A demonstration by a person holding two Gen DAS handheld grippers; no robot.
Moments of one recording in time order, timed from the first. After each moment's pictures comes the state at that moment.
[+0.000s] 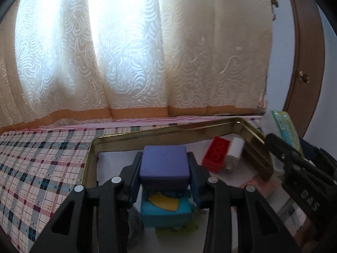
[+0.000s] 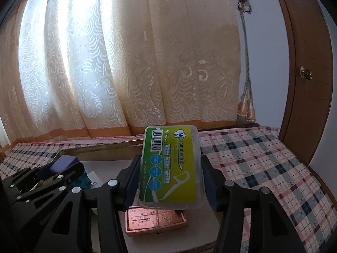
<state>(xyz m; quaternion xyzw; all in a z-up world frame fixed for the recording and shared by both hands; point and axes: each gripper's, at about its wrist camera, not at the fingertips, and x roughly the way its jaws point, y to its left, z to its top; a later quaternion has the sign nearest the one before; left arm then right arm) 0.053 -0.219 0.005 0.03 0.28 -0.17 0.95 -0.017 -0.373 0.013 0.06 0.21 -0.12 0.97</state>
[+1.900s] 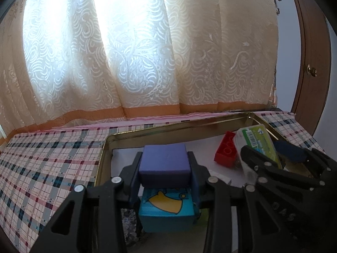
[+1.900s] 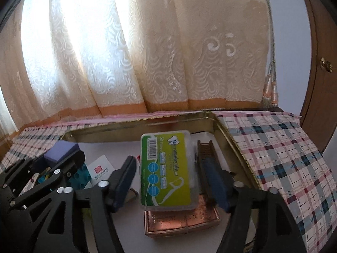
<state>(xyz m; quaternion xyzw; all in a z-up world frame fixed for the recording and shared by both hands) 0.045 -0.214 0.004 0.05 0.27 -0.14 0.95 0.014 -0.360 -0.006 0.07 0.28 -0.07 0.96</state>
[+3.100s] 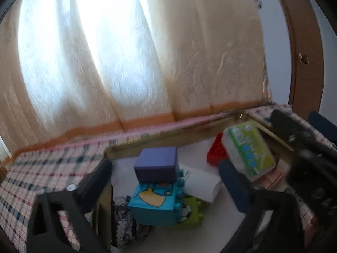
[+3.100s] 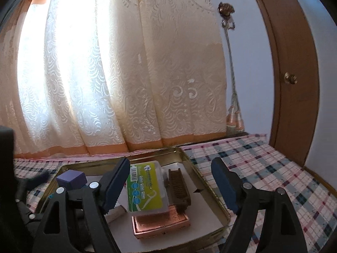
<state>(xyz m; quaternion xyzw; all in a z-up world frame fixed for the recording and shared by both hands) 0.018 -0.230 0.010 0.10 0.21 -0.14 0.96 -0.046 -0.358 0.021 0.06 0.14 -0.17 0.97</state>
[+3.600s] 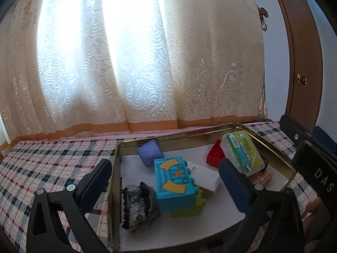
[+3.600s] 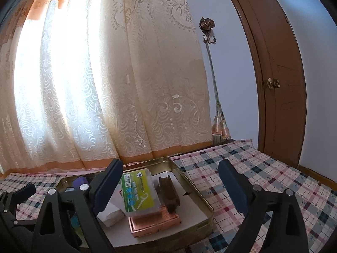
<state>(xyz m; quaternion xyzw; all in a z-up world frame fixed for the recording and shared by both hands) -0.005 -0.193 0.015 0.04 0.20 -0.14 0.97 -0.078 -0.357 0.025 0.08 0.08 -0.20 0.97</state>
